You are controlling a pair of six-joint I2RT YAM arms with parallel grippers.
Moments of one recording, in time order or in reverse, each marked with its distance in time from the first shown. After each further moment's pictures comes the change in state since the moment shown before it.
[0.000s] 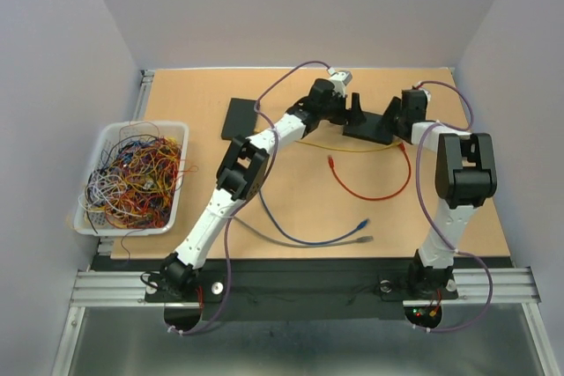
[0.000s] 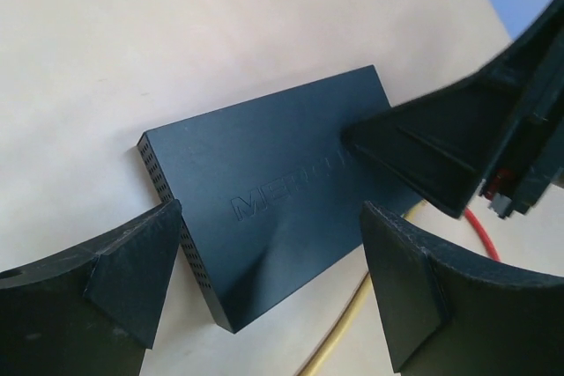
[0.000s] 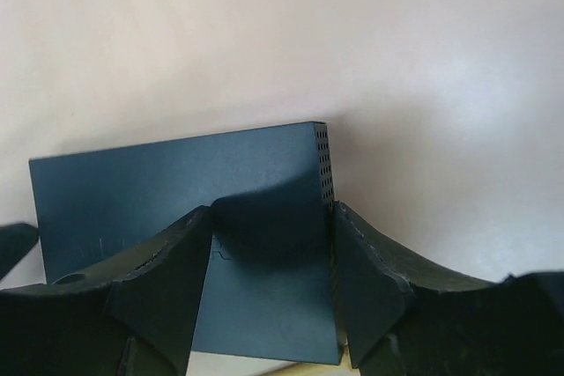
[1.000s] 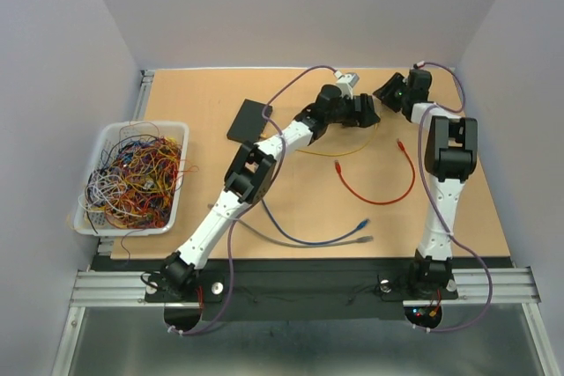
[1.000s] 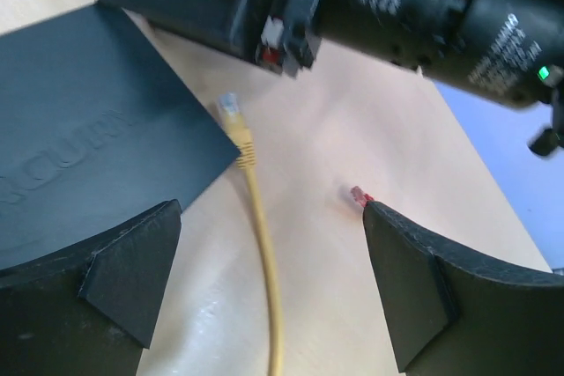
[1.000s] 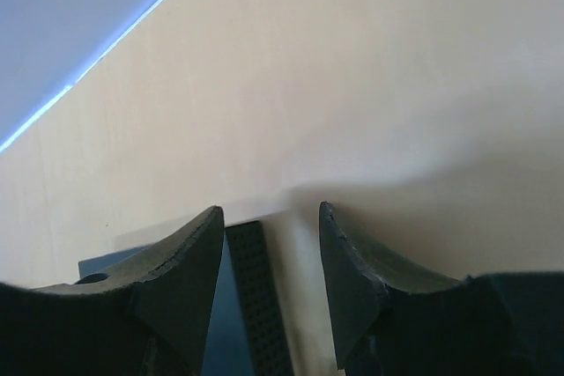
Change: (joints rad) left arm -0.038 0.123 0.126 0.152 0.023 -0.158; right arm -0.089 0.403 0.502 0.066 -0.285 0.099
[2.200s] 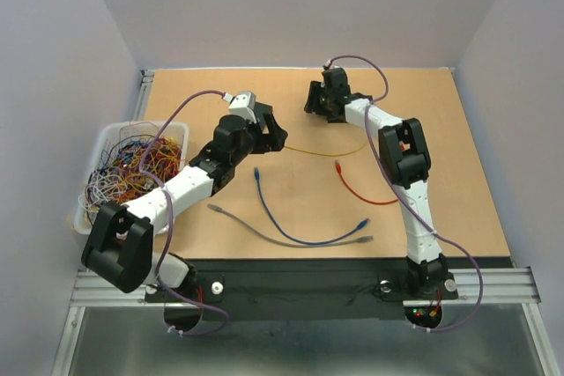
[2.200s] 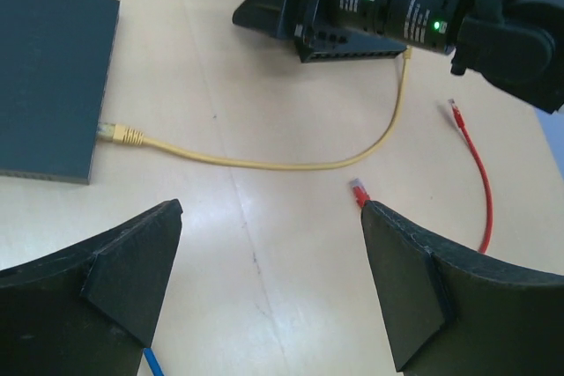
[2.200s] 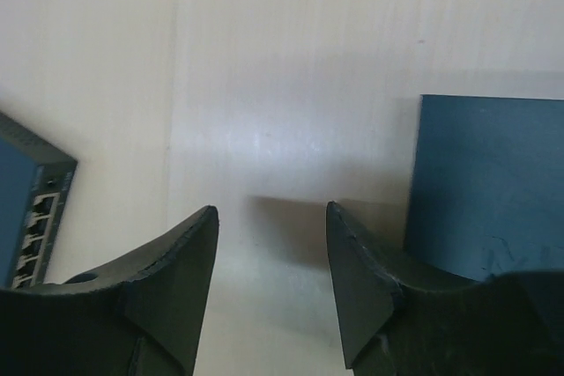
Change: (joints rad) left arm 0.154 -1.416 -1.575 0.072 -0.396 0.099; right arm 0.428 0.034 0.203 -0.303 0.180 -0.166
